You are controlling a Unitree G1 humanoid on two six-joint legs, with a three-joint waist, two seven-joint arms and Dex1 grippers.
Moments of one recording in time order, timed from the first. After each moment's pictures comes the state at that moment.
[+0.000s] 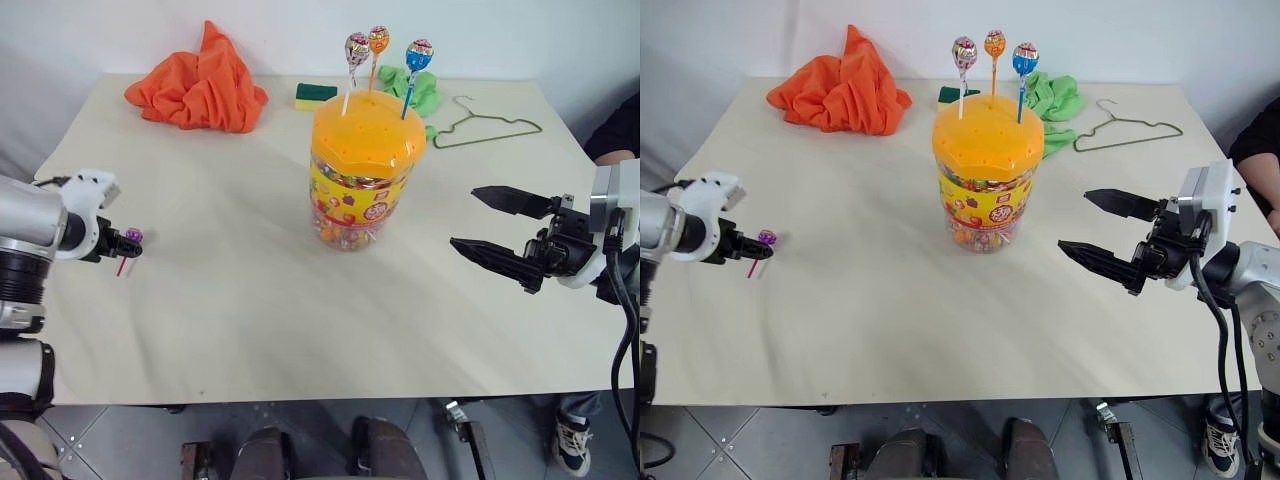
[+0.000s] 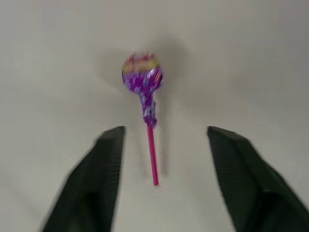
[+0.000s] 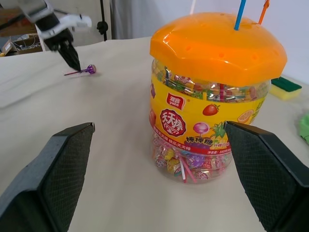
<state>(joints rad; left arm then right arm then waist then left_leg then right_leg) -1.00 1.08 -0.22 0.32 -0.05 1.39 -0.84 -0.28 -0.88 -0.38 -0.33 0.85 0.53 0.99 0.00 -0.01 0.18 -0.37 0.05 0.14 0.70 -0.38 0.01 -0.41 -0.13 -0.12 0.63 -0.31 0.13</state>
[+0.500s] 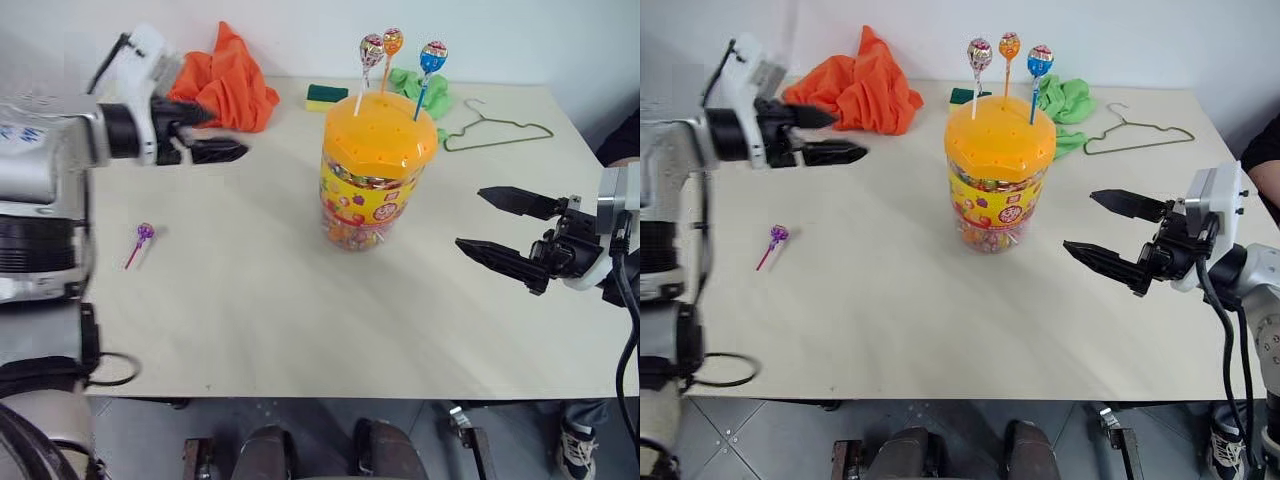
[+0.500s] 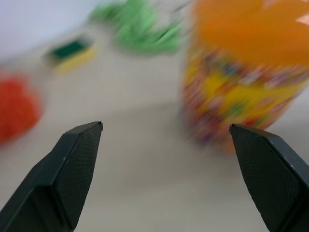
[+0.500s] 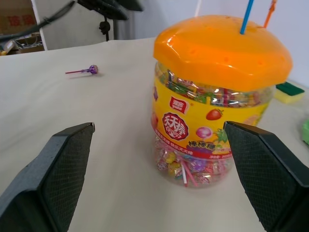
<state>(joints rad) -1.13 0.68 0.07 0.27 -0.33 0.71 -0.98 -0.25 -0.88 -0.43 -0.34 0.84 0.52 0.98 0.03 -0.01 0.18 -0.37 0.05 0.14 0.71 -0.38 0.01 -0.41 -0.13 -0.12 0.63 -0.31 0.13</state>
